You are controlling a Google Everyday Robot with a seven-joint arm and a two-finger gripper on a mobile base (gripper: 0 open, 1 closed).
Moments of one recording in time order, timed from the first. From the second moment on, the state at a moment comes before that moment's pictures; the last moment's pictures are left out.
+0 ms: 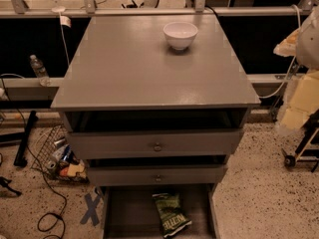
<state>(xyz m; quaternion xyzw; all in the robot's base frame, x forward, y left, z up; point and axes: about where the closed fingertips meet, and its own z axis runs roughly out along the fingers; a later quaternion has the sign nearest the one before) 0.438 -0.216 0.978 -0.60 0.78 -0.04 0.16</state>
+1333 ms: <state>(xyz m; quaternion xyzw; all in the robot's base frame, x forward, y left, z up) 0.437 -0.199 0.889 -0.60 0.78 0.05 0.18</state>
